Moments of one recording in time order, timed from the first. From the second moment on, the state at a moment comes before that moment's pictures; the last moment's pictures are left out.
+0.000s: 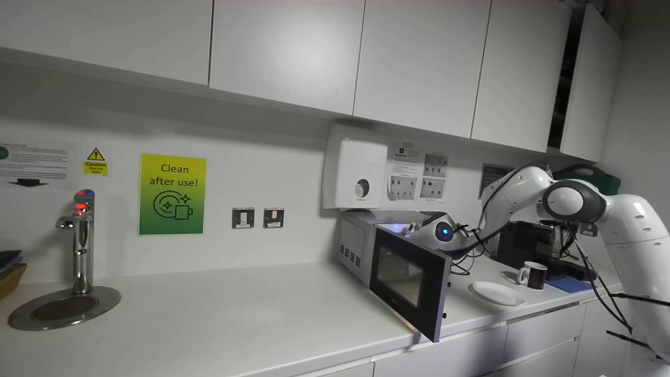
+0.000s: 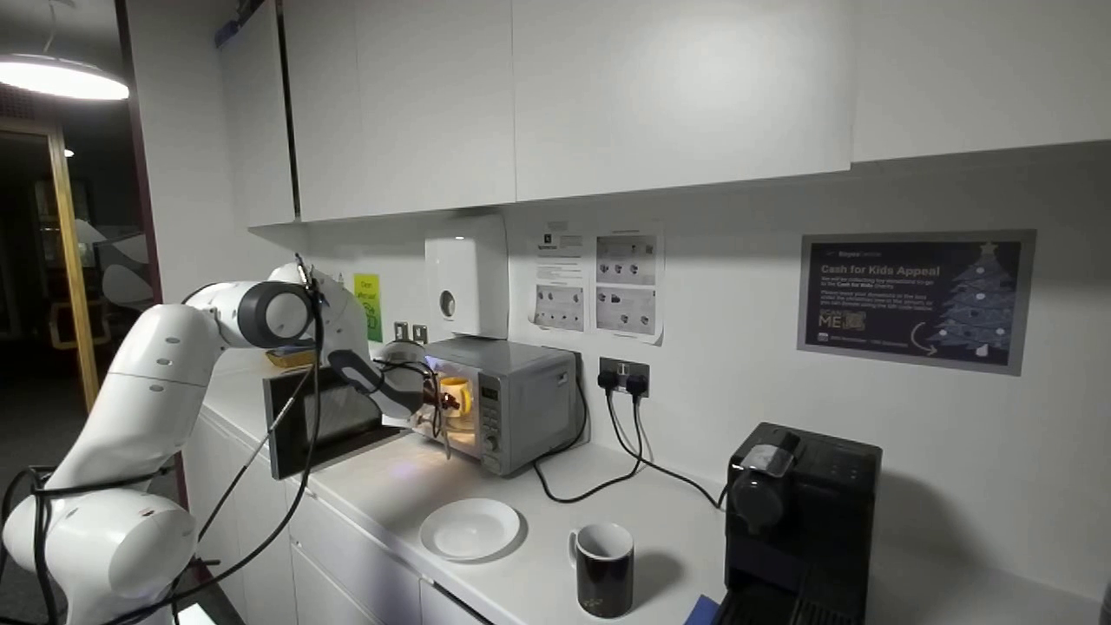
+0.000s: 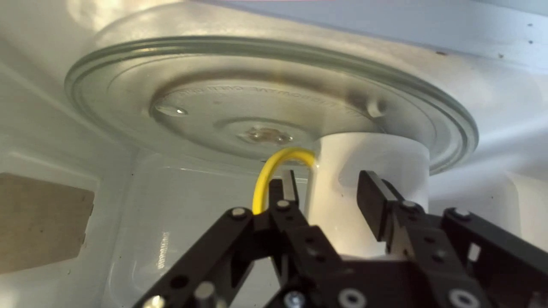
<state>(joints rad) 0.28 0.45 -0.07 -1.77 -1.87 2.96 1.88</state>
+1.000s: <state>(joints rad) 0.25 0.45 -0.08 -1.76 -1.89 2.96 1.88</state>
